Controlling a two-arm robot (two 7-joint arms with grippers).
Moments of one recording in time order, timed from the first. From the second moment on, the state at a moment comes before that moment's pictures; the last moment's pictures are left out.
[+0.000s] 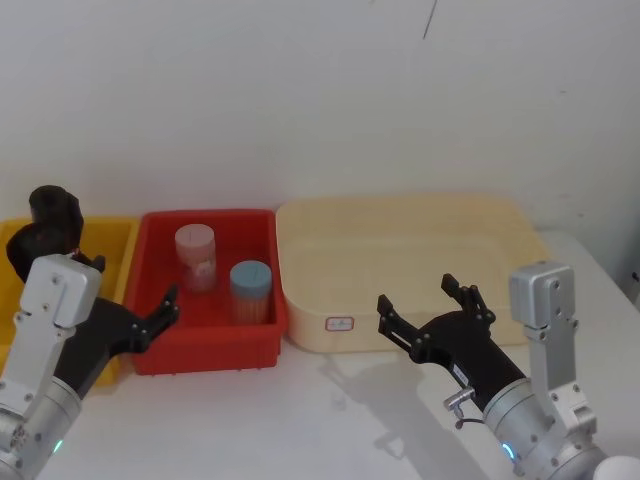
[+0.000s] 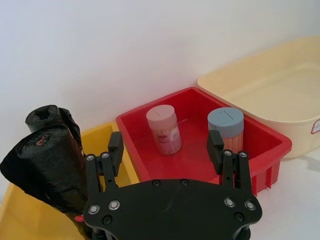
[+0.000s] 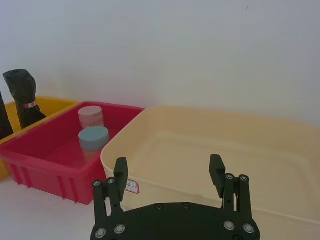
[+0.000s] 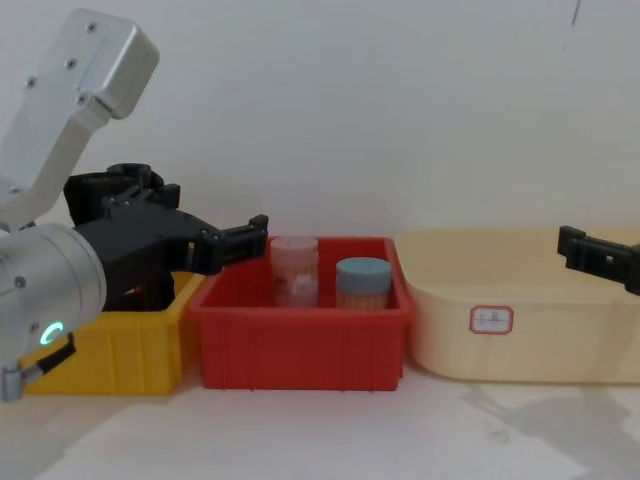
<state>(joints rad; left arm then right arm) -0.24 0.38 0.45 -1.63 -0.20 0.01 -0.01 -0.01 0.34 -0.23 -1.77 0.29 0.03 0.07</state>
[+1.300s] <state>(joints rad) -0.24 0.38 0.45 -1.63 -0.20 0.01 -0.01 -0.01 0.34 -0.23 -1.77 0.29 0.03 0.07</state>
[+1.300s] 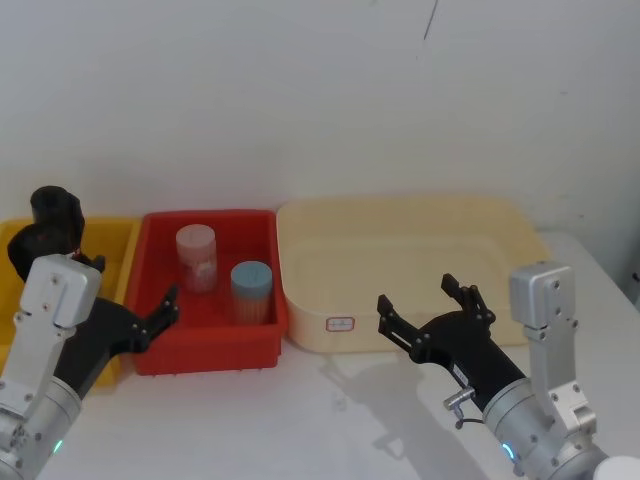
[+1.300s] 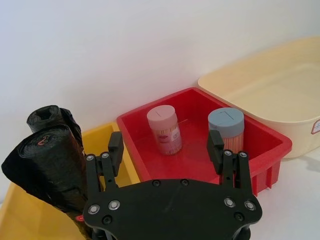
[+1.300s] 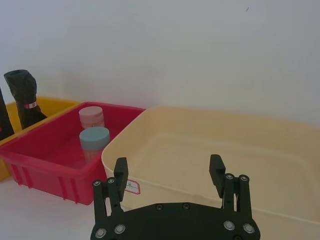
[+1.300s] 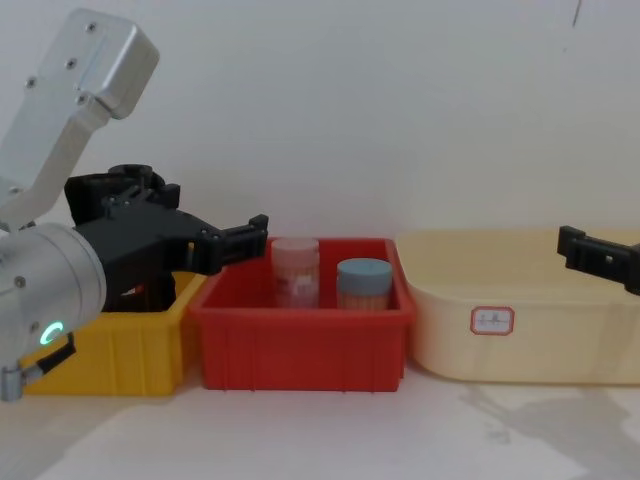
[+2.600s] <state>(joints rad) -0.13 0.44 0.33 -1.73 -0.29 0.12 -0.01 -0.01 0.34 -0.23 -1.77 0.29 0.03 0.07</state>
